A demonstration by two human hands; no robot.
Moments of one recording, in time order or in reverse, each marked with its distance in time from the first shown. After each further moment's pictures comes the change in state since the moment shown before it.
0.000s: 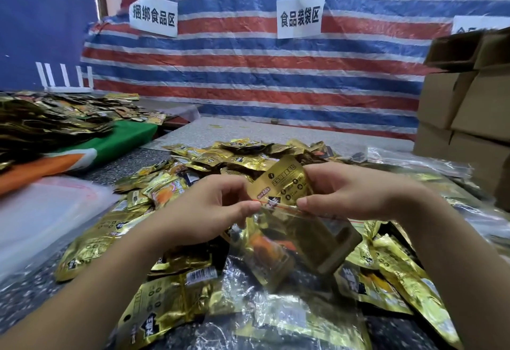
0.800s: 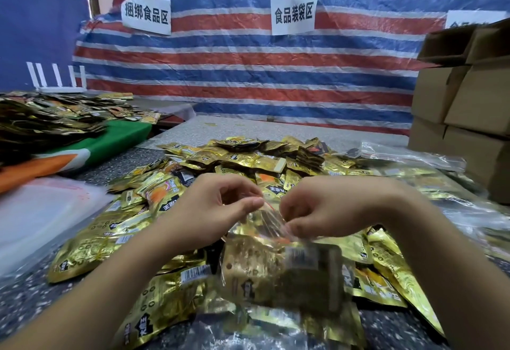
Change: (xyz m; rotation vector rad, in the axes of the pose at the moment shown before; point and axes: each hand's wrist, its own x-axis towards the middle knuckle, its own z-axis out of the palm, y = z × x) left_hand 0.000 0.008 0.016 -0.032 0.165 0.102; right_hand 0.001 -0.027 0.019 -0.496 -0.156 0.043
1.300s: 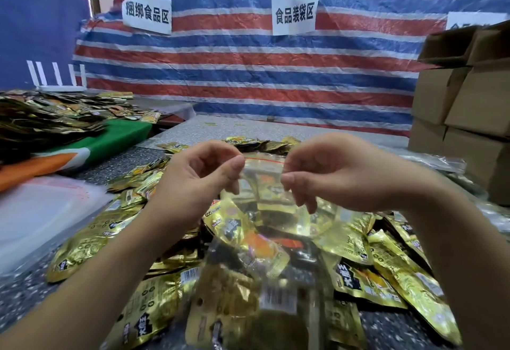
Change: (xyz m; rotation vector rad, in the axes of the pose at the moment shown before) left_hand 0.001 0.010 -0.013 -0.441 0.241 0.004; right_hand -0.024 -0.008 -0.018 0.356 0.396 -0.235
